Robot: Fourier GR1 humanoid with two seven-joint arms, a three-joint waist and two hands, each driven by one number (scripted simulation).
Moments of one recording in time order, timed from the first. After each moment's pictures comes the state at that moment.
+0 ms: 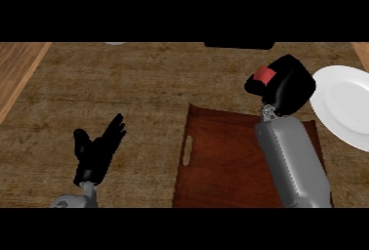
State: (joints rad) left arm -0.05 0.12 -0.13 -1.41 0.12 0.07 0.23; right arm -0.63 0.00 -0.02 -1.23 1.48 -0.48 1.01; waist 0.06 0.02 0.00
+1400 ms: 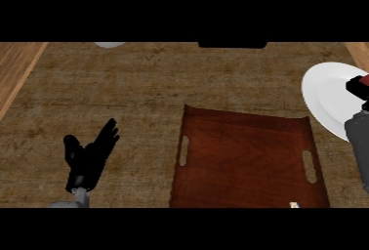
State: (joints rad) left arm 0.00 0.13 -0.09 -1.42 0.13 0.05 0.21; right arm -0.68 -0.43 -0.42 -0.62 1.08 -1.16 0.58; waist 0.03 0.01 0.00
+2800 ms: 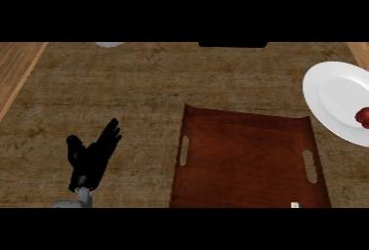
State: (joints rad) left arm -0.01 0.11 -0.09 -1.41 0.12 0.05 0.20; right arm -0.60 -0.51 -0.86 -0.51 0.28 -0.78 -0.32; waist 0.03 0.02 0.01
